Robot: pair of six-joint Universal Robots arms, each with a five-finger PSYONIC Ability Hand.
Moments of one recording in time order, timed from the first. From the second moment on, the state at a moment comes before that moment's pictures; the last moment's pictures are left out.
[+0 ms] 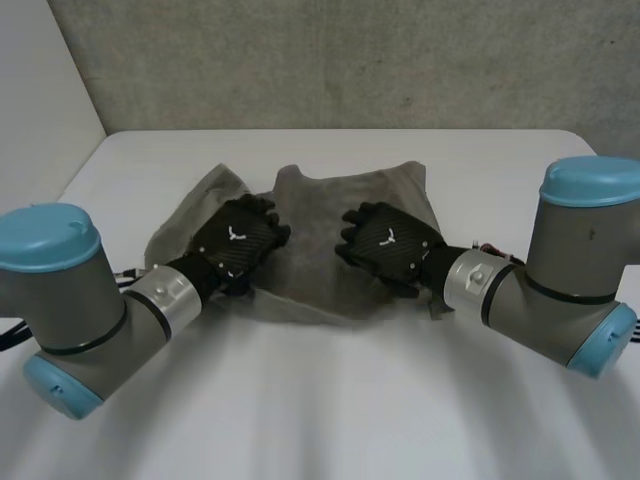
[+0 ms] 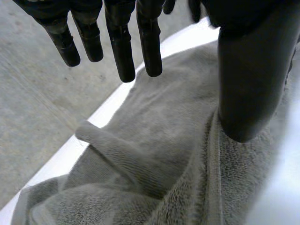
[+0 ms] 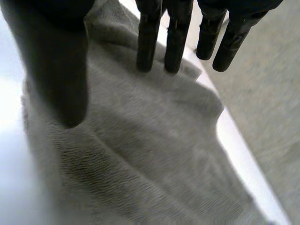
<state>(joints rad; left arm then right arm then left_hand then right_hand) 4.33 -2.00 -1.67 3.46 -1.15 3.64 1.98 -1.01 1.38 0.01 0.96 2.35 0.56 0.54 0.22 0.22 0.33 0.54 0.54 0.18 0.23 0.33</state>
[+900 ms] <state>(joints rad) 4.41 -1.69 -1.90 3.31 -1.32 3.31 1.72 -1.42 1.93 -0.28 1.20 3.03 0.29 0.24 0.22 0.22 0.05 0.24 0.24 0.18 0.23 0.06</state>
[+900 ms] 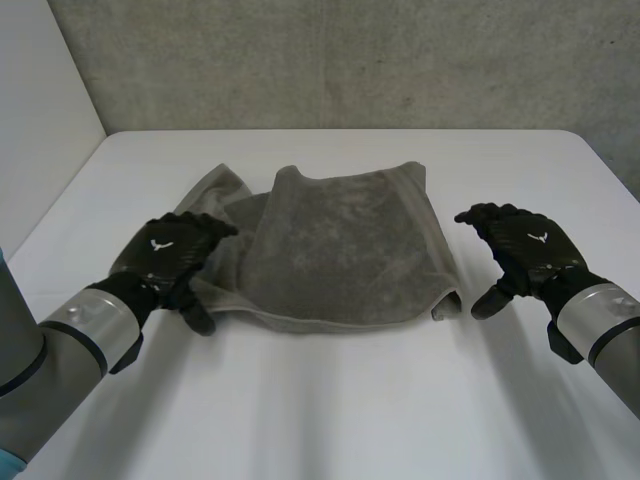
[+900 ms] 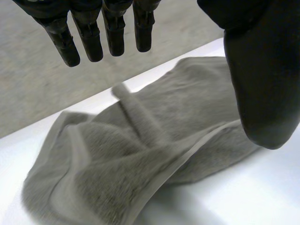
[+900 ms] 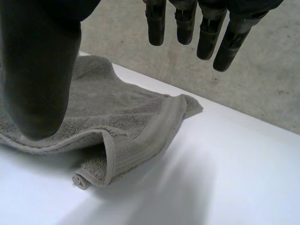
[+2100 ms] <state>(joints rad) 4.40 -2.08 -1.76 3.57 -1.64 3.11 1.79 -1.01 1.76 -0.46 1.37 3.39 0.39 0.39 0.22 0.22 0.23 0.57 0.58 0.18 0.23 0.41</state>
